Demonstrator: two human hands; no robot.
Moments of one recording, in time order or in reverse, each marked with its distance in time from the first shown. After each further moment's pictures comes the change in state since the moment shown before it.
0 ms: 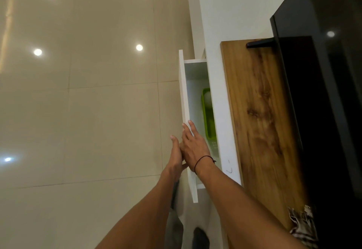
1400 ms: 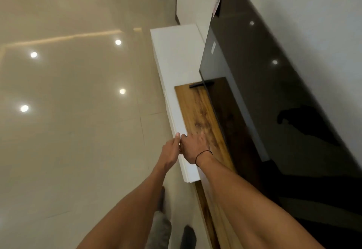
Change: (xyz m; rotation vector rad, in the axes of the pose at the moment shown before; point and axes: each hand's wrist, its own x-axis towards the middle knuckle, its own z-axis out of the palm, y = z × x) left_hand -0.270 0.054 0.109 0.631 -0.050 0.497; right_hand -0.282 0.109 -0.133 0.522 0.212 0.430
